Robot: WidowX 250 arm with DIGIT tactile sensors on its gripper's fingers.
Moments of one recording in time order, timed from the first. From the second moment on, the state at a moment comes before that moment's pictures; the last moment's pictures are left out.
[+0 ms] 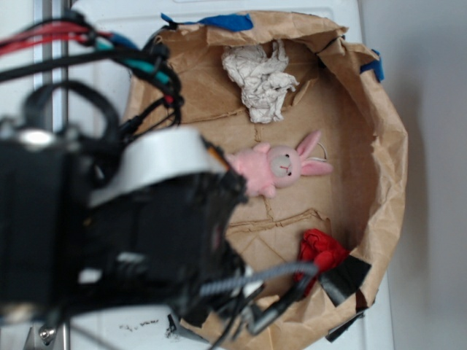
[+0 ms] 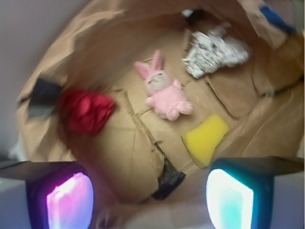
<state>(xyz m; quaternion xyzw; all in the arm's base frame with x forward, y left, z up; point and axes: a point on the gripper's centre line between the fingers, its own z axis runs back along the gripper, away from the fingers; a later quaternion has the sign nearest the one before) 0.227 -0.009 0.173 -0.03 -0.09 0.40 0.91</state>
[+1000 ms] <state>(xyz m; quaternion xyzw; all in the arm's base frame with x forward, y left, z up) 0.257 0.054 0.104 0.05 -0.15 0.52 0.84</state>
